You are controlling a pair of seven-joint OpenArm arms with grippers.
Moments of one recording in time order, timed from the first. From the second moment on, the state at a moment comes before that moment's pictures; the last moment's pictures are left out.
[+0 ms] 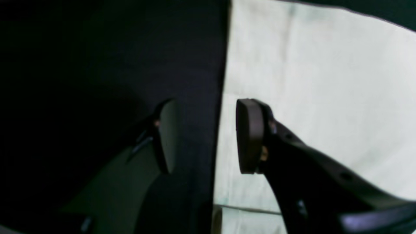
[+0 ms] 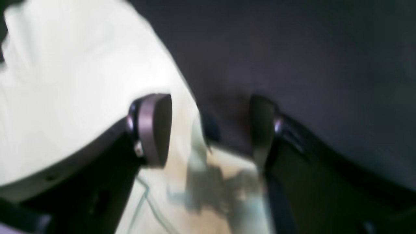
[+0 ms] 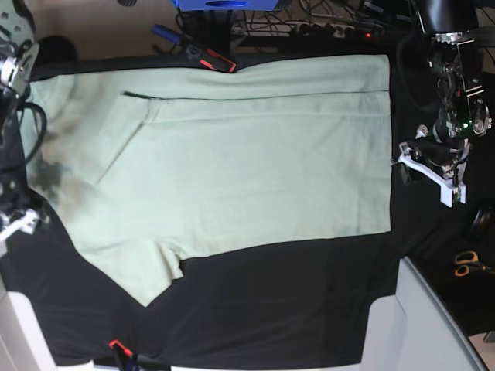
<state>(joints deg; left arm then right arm) 10.2 -19.7 -19.7 85.4 -22.1 -7.7 39.7 19.7 21.7 25.4 43.6 15.2 29.9 -36.0</state>
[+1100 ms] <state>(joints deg) 13.3 -22.8 -24.5 85.0 -21.8 -7.5 40.0 34.7 18.8 7.3 8.0 15.0 28.9 -10.0</state>
